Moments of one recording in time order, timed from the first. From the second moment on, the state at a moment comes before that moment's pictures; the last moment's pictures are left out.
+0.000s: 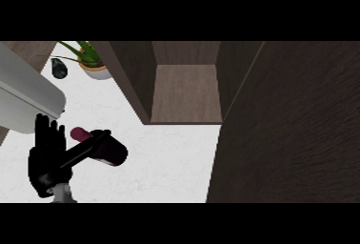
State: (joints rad) left arm 0.03 0.00 0.09 -1.67 0.08 0.58 0.18; right arm -0.59 -0.25 0.00 -2.48 -0.10 -0.15 1.01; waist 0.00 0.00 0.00
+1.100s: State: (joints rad) left arm 0.07 0.00 0.09 -1.27 0.44 0.45 -0.25; right arm -0.65 -0.26 0.03 -2.48 -0.08 -0.18 1.04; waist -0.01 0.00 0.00
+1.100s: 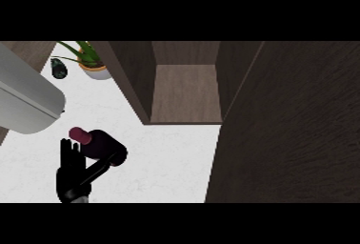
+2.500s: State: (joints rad) left arm -0.18 0.06 0.07 -0.85 0.38 0.23 -0.58; right arm -0.62 -0.27 0.02 -2.48 -0.09 -0.18 1.02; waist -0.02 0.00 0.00
